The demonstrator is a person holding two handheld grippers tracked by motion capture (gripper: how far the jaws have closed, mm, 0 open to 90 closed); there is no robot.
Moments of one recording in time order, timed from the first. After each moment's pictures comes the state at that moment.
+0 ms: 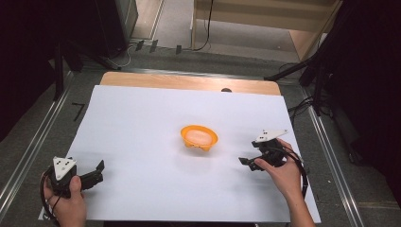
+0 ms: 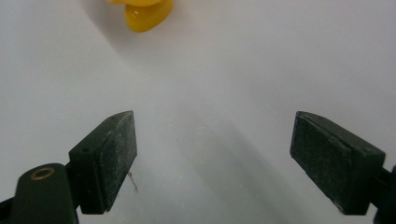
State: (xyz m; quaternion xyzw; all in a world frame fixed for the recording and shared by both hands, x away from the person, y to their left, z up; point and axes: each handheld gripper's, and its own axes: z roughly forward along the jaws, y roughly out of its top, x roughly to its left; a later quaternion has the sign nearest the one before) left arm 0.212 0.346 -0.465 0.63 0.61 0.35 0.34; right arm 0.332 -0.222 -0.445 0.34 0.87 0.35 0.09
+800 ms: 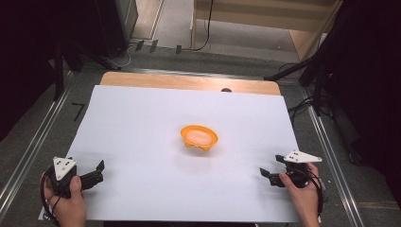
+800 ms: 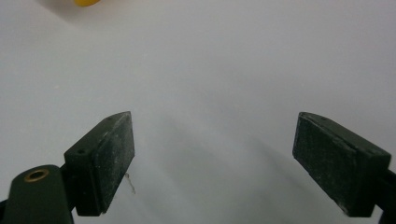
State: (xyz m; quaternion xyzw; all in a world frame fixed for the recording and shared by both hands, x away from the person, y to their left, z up) left arm 0.212 0.346 -0.465 0.62 0.61 0.35 0.34; right arm 0.280 -0.293 -0.480 0.43 0.79 0.41 0.15
